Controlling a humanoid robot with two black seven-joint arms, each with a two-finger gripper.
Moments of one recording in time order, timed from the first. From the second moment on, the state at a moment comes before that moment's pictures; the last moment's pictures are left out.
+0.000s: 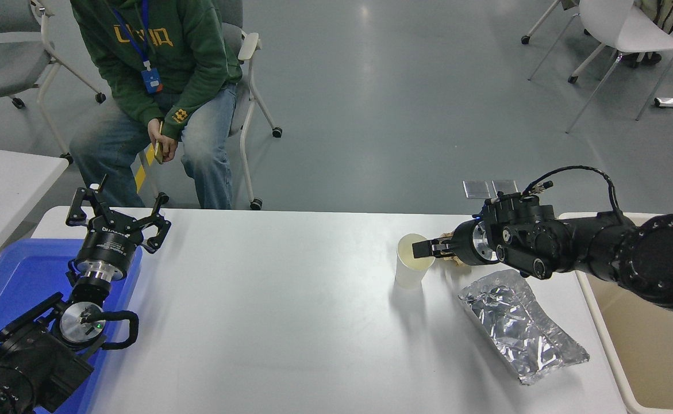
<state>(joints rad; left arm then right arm) -0.55 0.33 -0.83 -0.45 -0.19 -0.66 -0.49 1.29 -0.07 -0.93 0.57 -0.53 0.16 0.28</state>
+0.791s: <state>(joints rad) -0.55 0.33 -0.83 -0.45 -0.19 -0.66 -0.49 1.30 -0.07 -0.91 0.54 -0.57 0.27 0.29</state>
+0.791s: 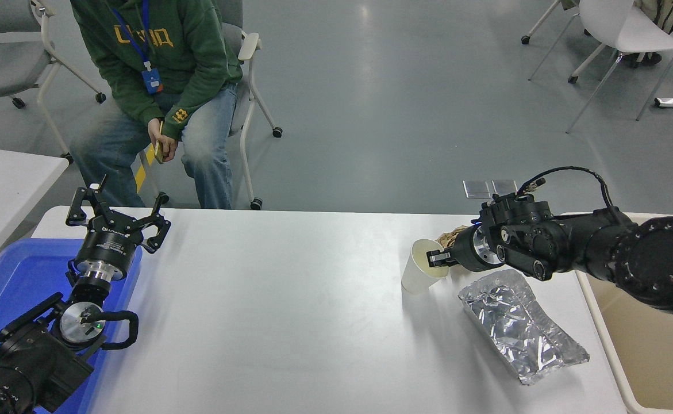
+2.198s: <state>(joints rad) -0.55 0.33 -0.83 -0.45 -0.19 -0.66 -0.49 1.67 -0.54 -0.71 0.96 -0.44 0.37 0.30</state>
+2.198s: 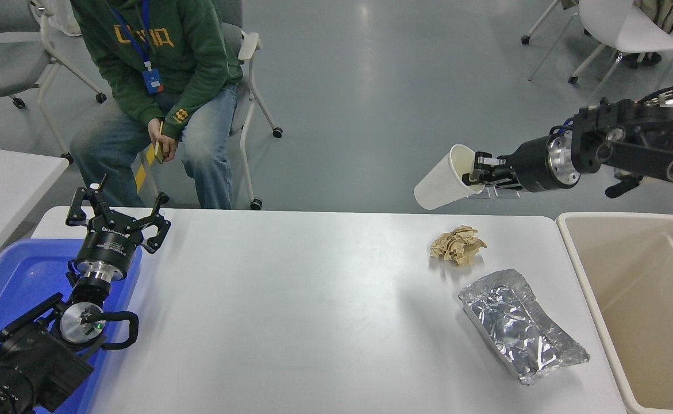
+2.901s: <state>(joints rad) -0.55 0.33 -0.83 -0.45 -0.19 -0.66 -0.49 1.71 -0.59 -0.71 1.01 -0.44 0.38 0.30</state>
